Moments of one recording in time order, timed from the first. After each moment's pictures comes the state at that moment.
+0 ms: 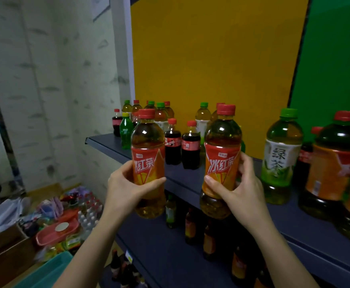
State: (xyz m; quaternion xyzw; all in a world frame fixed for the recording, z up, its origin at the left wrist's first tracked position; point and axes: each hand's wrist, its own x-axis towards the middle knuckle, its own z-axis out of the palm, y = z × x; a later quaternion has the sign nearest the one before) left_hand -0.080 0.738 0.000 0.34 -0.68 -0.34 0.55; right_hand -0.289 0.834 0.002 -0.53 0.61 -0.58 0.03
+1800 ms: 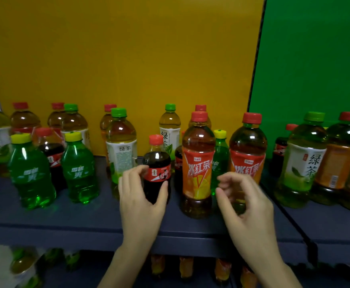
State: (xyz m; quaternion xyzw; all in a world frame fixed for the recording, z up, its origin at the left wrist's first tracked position) left_hand -0.157 0.511 -0.018 0.13 -0.77 -0.25 0.57; right_hand -0.205 0.683 0.001 -0.36 0.72 -0.53 -0.28
